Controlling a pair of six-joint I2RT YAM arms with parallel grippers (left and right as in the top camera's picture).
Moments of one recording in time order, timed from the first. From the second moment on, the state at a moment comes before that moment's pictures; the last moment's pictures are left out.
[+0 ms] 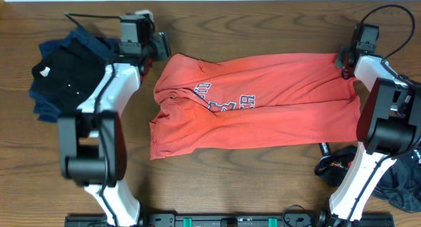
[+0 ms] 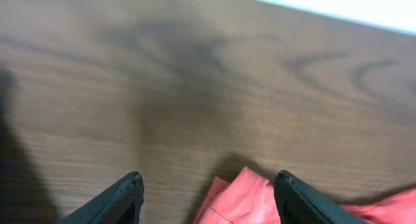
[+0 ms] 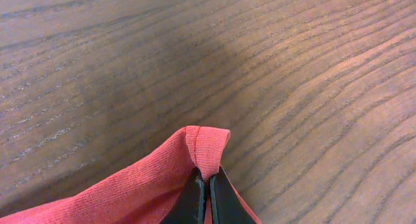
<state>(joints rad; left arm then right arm) -0.06 1.94 1.32 -0.13 0.12 -0.25 -0.23 2.24 1.50 -0.22 0.24 0.13</state>
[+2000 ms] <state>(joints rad) -0.09 2.15 1.32 0.05 0.32 -0.33 -0.23 2.23 1.50 -0.27 0.23 0.13</state>
